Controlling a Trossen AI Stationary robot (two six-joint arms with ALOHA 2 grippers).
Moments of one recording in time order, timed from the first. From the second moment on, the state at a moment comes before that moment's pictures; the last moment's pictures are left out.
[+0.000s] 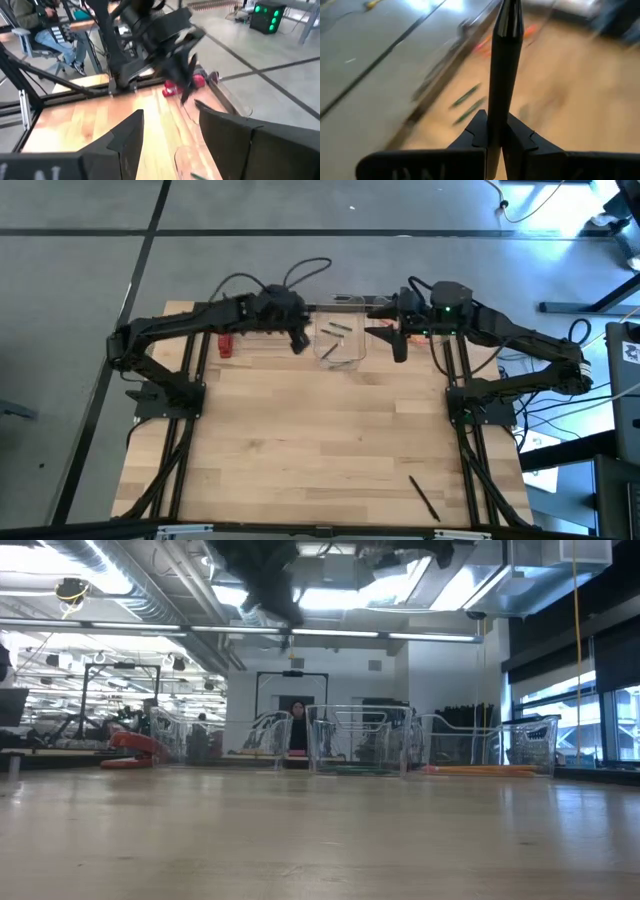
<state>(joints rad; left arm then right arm) 0.35 1.45 1.33 -0.52 -0.14 -0.08 -0.32 1.10 1.19 -0.37 -0.16 0.06</state>
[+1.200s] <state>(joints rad) 0.74 1.90 1.33 -0.85 -0.14 0.59 -0.32 1.12 1.19 -0.43 -0.16 0.07</state>
